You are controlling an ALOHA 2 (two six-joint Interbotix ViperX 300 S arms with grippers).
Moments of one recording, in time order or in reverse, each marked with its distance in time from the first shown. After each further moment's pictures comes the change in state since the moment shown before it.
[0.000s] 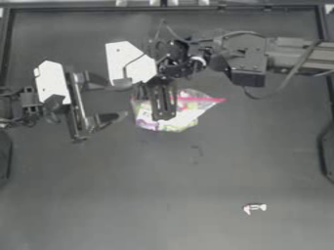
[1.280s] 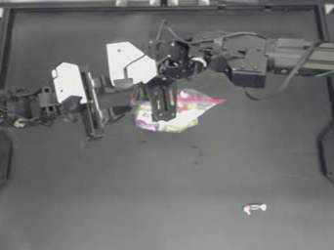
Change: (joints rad) left arm -0.002 0.133 -0.054 0.020 -0.107 0.005; right arm 0.000 0.000 0.008 0.009 -0.017 0.000
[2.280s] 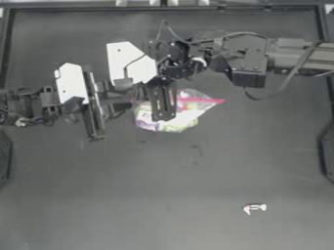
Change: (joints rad) left arm -0.003 0.000 -0.015 0.017 0.025 0.000; right arm 0.000 -0.002 0.002 0.003 -0.002 0.000
